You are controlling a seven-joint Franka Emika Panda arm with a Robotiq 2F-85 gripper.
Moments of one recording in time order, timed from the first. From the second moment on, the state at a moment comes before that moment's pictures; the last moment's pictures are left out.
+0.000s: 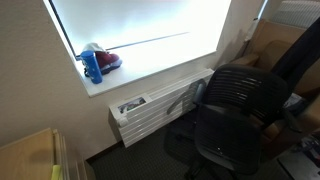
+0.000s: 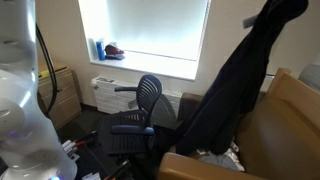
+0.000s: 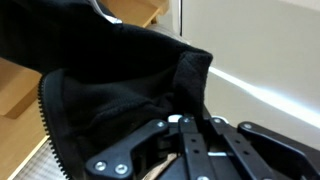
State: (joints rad) arm -0.27 0.27 -0.25 -1.35 0.10 2.71 1.15
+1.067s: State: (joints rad) arm -0.22 0.90 -0.80 -0.75 -0.01 2.55 2.15
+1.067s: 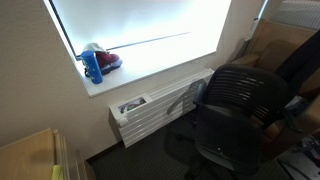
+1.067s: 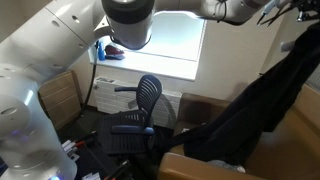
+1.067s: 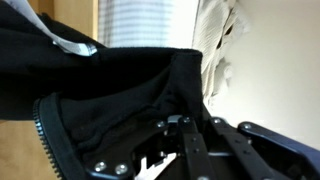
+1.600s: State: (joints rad) arm -0.29 1.00 -0.74 -0.75 0.05 2.16 2.15
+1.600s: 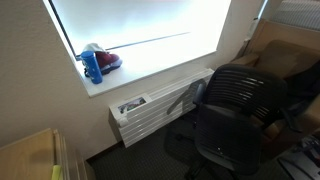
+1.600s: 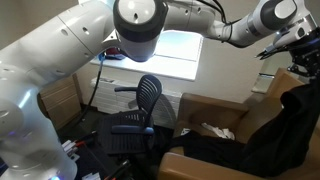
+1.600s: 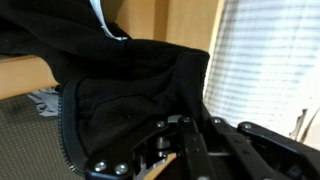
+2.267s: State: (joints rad) arm -0.30 1.00 -0.65 -0.72 0.19 1.98 2.14
